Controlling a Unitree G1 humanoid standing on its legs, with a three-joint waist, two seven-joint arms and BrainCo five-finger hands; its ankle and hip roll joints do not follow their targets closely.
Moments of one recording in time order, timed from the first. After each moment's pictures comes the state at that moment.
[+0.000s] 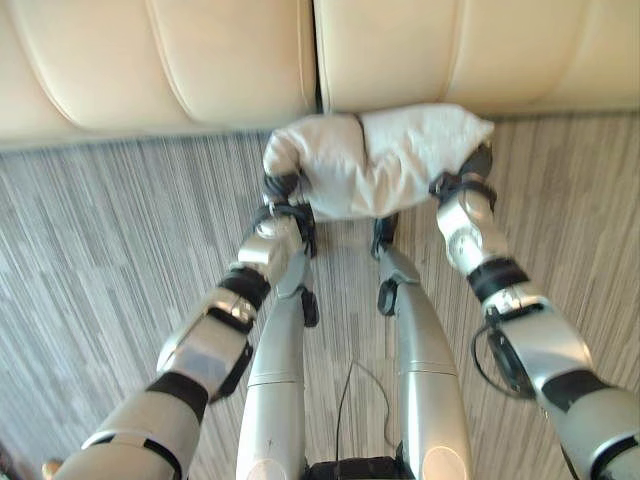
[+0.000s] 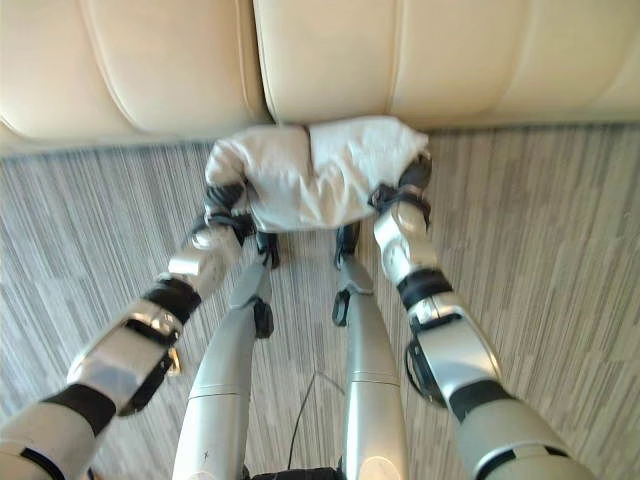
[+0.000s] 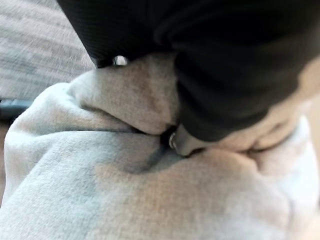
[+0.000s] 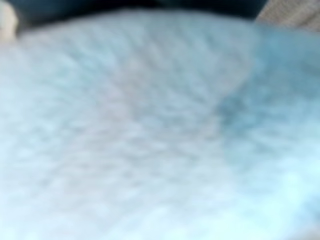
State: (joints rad) left arm -0.84 0.24 -0.43 0.77 -0.74 -0.08 0.50; right arm -0.86 -0.25 0.22 0.76 0.80 -0.27 -0.47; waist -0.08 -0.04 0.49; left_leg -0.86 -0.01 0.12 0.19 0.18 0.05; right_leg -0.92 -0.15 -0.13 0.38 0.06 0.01
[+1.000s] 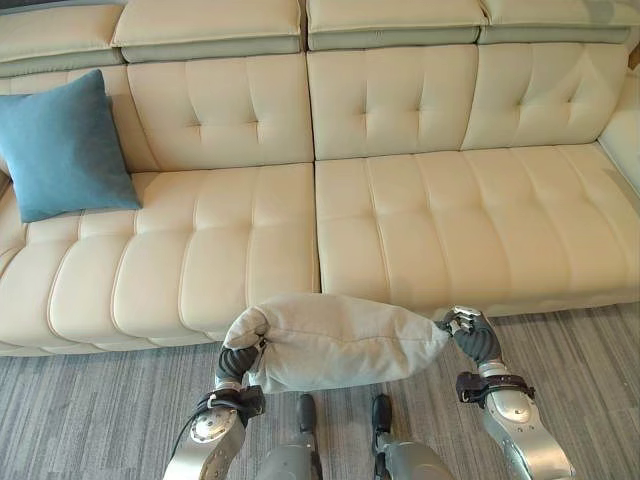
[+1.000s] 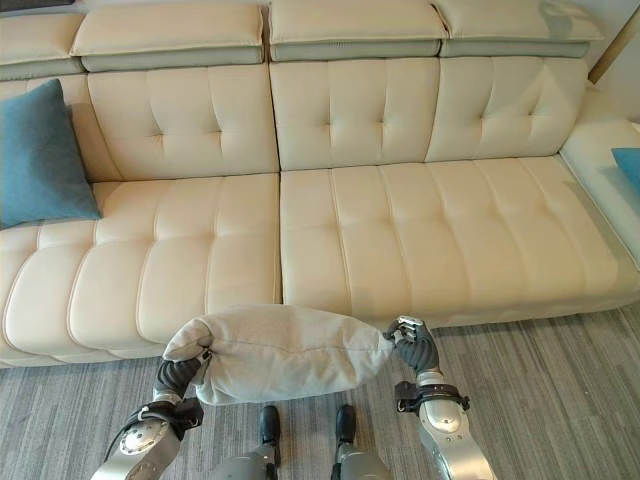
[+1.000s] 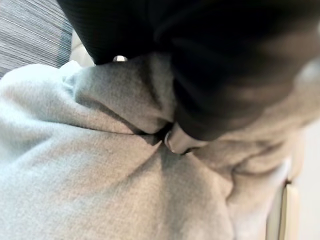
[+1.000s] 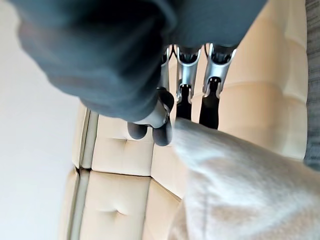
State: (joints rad) left arm 0.24 0.30 -0.20 0.01 -0.49 0.05 0.36; right arm 0.18 -0.34 0.19 -0.03 0.15 0.01 -0.24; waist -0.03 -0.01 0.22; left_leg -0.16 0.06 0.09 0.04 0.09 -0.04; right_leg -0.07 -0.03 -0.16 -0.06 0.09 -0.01
